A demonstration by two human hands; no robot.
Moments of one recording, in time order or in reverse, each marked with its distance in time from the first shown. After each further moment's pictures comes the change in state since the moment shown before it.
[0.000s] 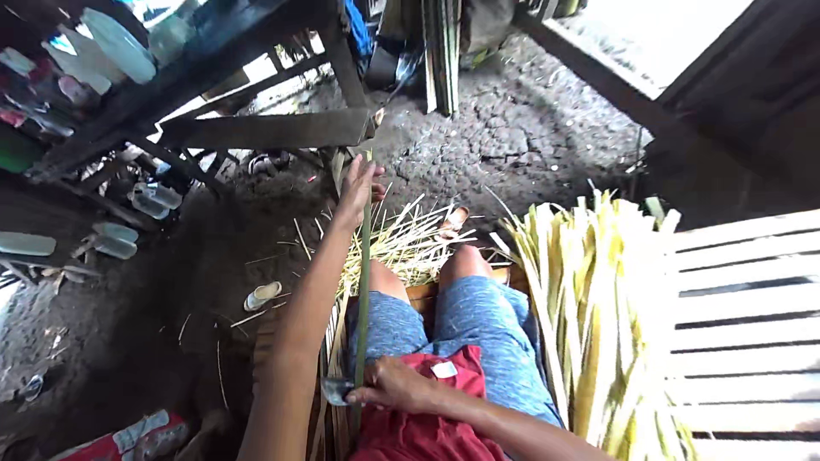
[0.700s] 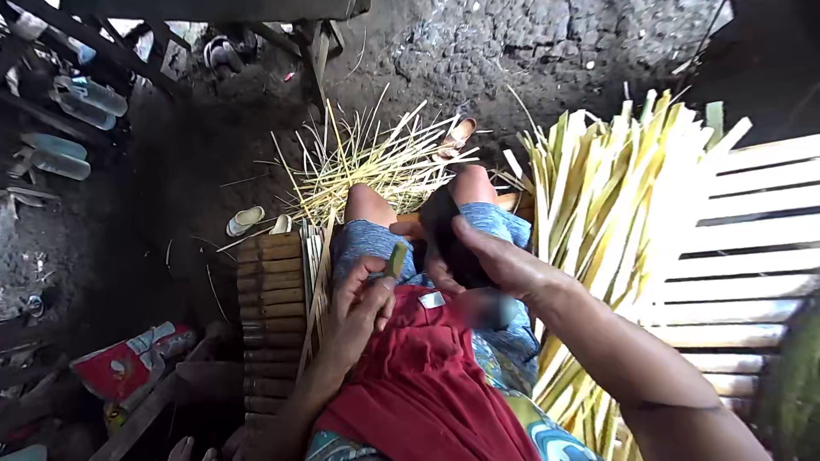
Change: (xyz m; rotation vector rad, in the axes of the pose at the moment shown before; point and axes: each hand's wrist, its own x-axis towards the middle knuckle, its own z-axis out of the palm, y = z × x) left_hand -0.234 -0.040 0.044 -0.304 0.088 -0.268; right_hand -0.074 0.001 -0.105 1.058 0.005 0.075
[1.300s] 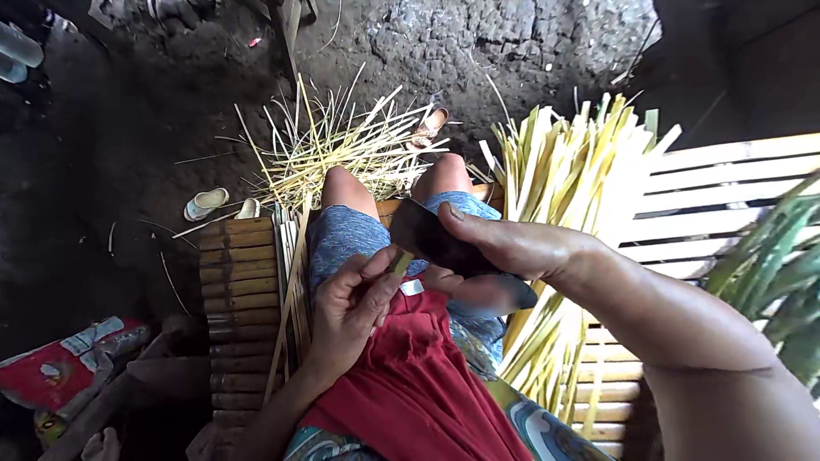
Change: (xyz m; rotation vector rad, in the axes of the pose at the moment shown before) left_hand -0.008 -0.002 0.010 -0.110 0.016 0.158; right_hand -0.003 -0.057 0.025 -0.066 -0.146 0.460
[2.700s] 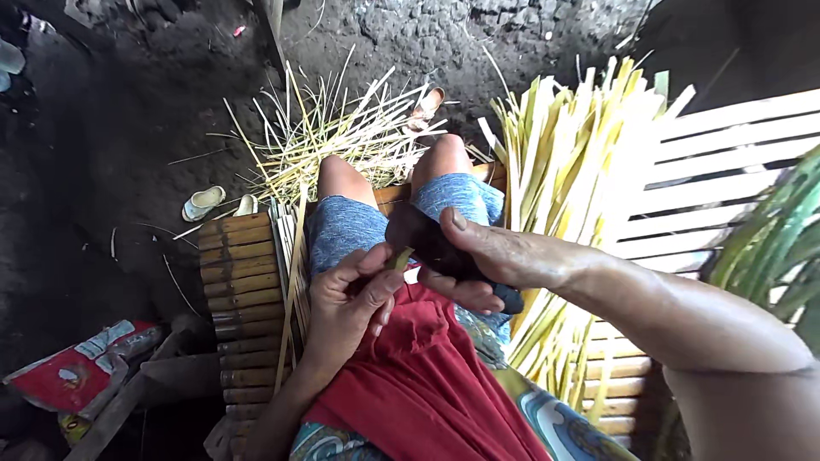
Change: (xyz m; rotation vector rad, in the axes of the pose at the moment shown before) left_hand -0.002 0.002 -0.005 -0.096 -0.028 -0.053; right_hand 0.008 0.021 0.013 -0.168 0.043 -0.249
